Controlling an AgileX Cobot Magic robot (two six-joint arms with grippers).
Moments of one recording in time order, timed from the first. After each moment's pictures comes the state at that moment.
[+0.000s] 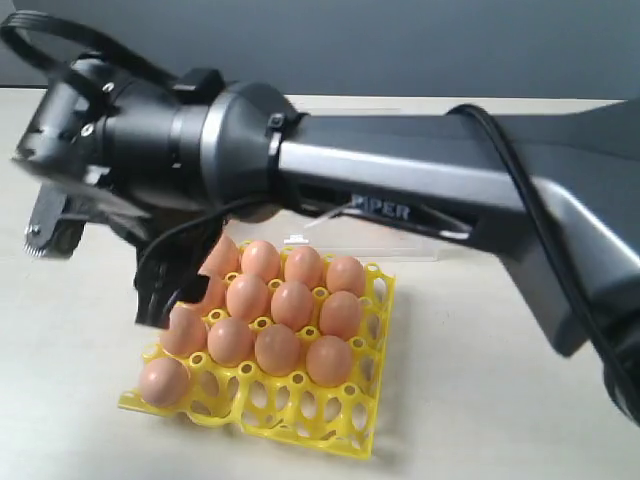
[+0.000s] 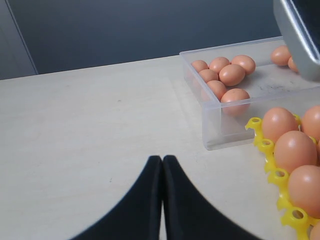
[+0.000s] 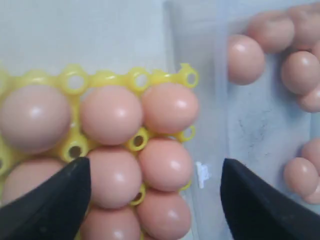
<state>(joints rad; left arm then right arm) -0.01 0.00 0.00 0.00 0.32 0.06 1.11 2.15 -1.85 -0.43 1.14 -0.16</state>
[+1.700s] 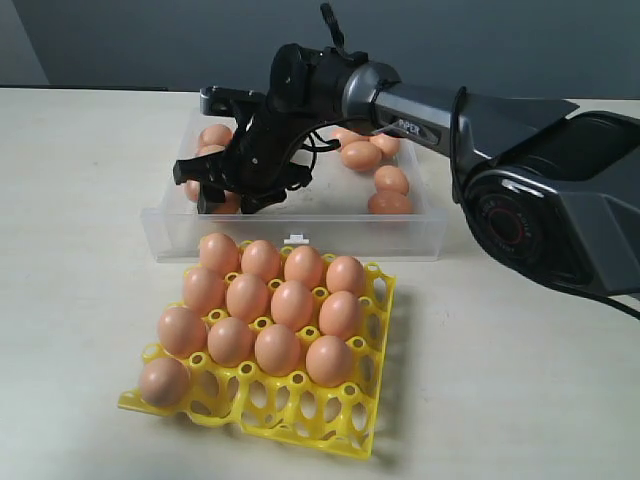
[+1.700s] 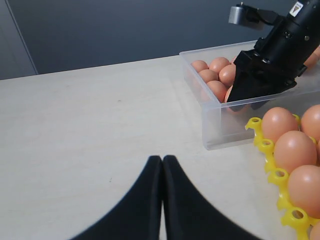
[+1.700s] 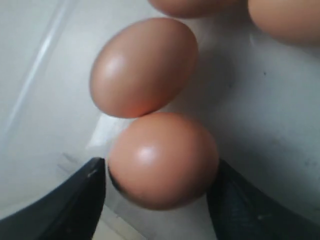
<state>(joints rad) -0.01 0.00 0.00 0.00 0.32 0.06 0.63 2.53 -2.15 0.45 0.89 -0.01</state>
